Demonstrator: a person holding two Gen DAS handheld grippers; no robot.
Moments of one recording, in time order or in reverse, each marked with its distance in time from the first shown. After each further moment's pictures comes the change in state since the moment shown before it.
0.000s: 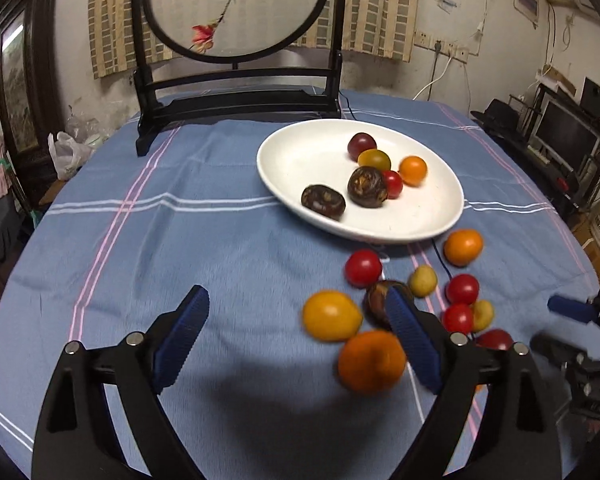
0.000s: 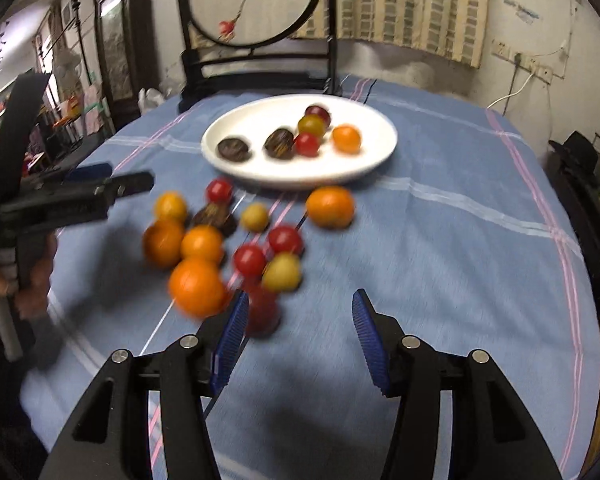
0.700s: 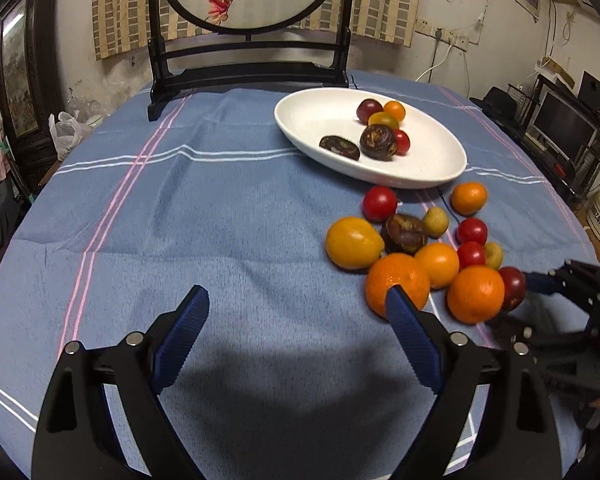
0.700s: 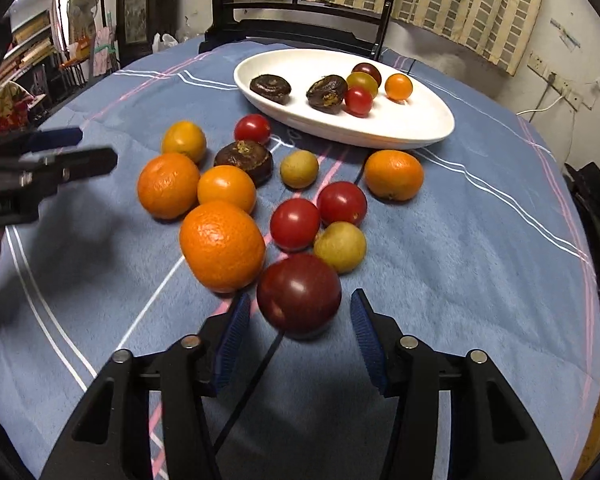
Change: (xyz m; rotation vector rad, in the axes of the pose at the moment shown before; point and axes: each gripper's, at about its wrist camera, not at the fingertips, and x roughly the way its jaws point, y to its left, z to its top) left arm -0.005 0.017 -0.038 0.001 0.065 -0.010; right arm 0.051 0.042 -0.005 -0.149 0.106 -0.039
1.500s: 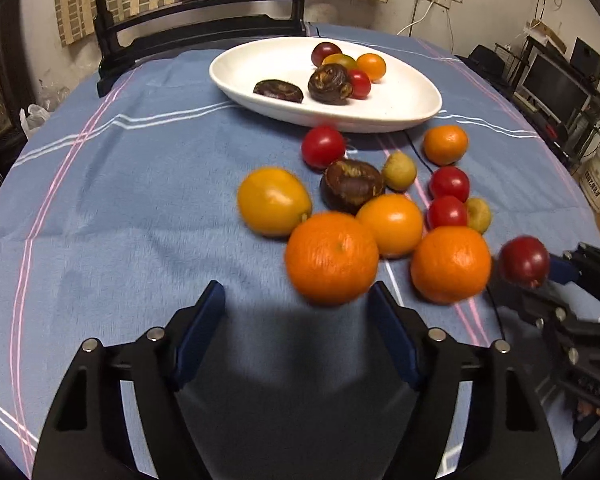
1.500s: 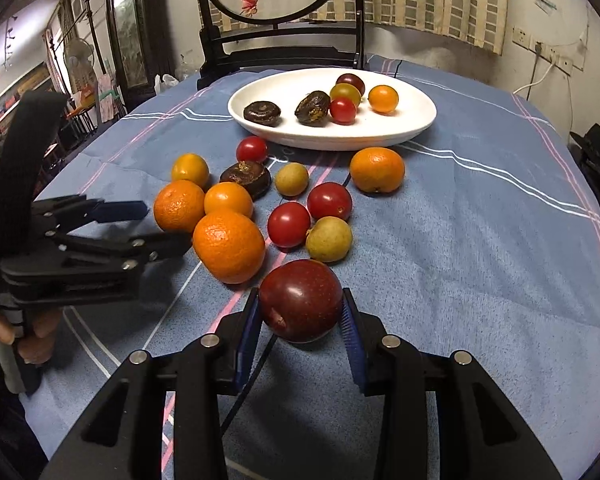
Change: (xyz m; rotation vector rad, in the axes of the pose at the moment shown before) left arm 0.039 -0.049 -0.005 0.059 0.131 -0.042; right arm -0.019 -0.022 -0.018 0.138 -0.079 0.095
